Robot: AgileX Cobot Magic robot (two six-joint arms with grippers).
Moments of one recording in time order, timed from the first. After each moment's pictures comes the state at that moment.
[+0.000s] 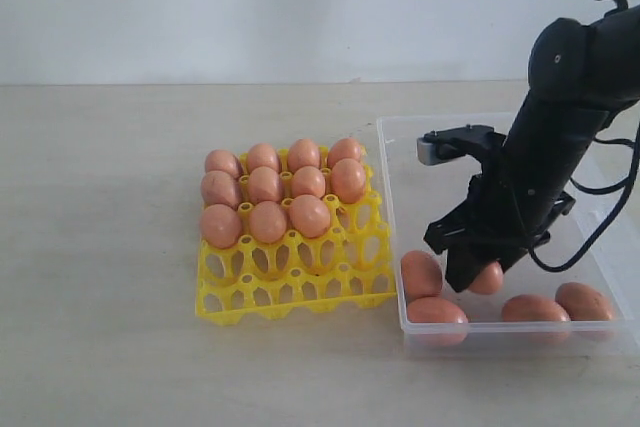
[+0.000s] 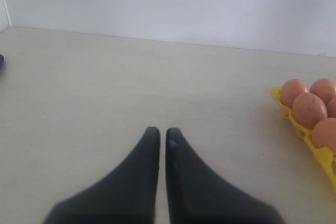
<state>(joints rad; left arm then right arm) 0.10 0.00 0.00 -0.16 0.31 0.11 0.15 1.89 -1.14 0.28 0.91 -0.39</state>
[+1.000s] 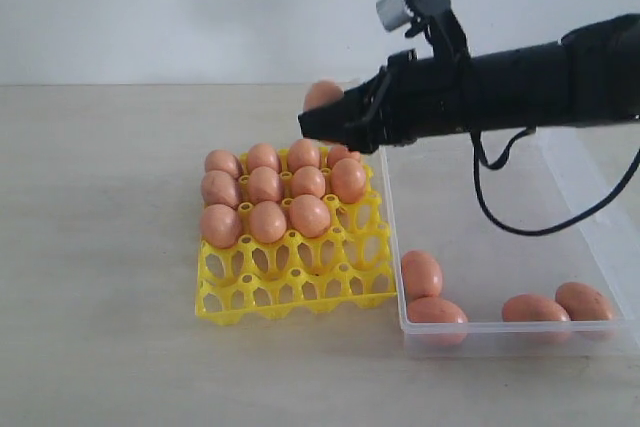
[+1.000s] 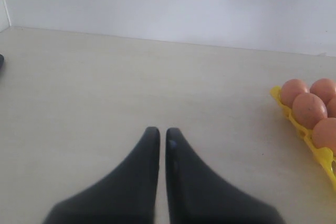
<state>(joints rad) 0.10 0.00 0.00 -0.16 0.31 0.11 0.16 1.82 -1.04 1.73 0.81 -1.95</state>
